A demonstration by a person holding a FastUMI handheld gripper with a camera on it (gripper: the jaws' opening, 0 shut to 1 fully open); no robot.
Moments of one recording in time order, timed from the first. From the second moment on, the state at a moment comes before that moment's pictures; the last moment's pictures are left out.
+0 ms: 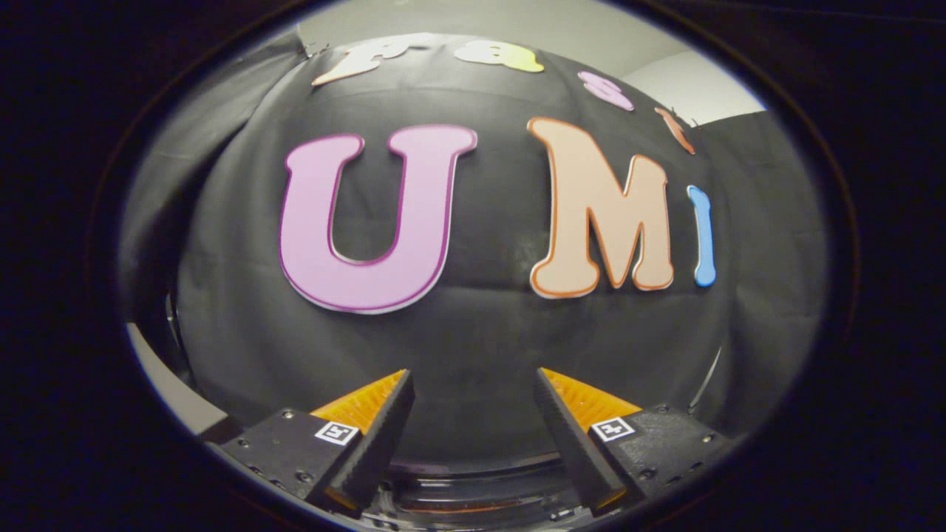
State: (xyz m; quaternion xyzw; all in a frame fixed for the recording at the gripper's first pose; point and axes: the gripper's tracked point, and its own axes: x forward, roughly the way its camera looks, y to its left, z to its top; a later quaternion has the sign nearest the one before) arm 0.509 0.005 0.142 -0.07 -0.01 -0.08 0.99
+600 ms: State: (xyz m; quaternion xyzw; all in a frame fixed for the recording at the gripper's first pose) arm 0.497 -0.003 0.113 -0.04 0.03 -0.08 1.00
